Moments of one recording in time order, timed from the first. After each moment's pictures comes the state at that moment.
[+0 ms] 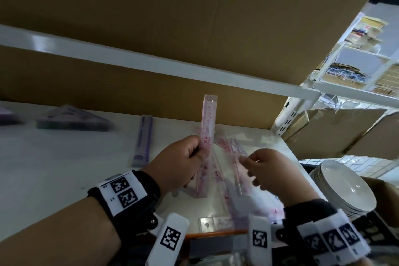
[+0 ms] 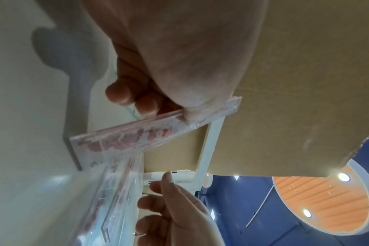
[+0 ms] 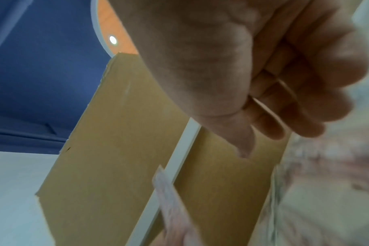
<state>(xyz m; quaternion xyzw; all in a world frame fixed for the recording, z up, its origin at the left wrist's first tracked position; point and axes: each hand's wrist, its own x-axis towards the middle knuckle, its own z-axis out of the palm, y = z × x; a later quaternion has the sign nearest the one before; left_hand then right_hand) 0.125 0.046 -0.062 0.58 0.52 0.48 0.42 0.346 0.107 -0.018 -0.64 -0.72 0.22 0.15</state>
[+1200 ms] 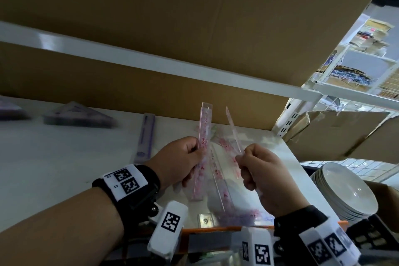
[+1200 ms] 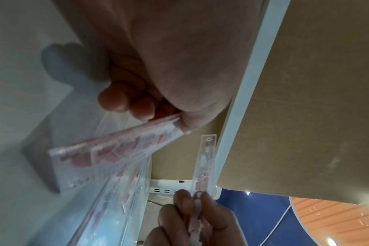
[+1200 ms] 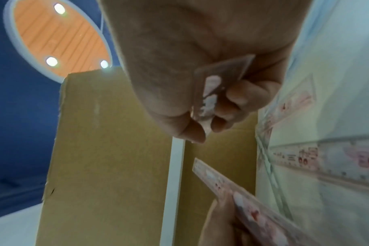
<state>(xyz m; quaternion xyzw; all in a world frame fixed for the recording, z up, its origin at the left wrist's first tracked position) 0.123 0.052 -0.070 0.52 0.55 0.46 0.46 0.332 0.081 -0.026 -0.50 -0.57 0.54 0.37</state>
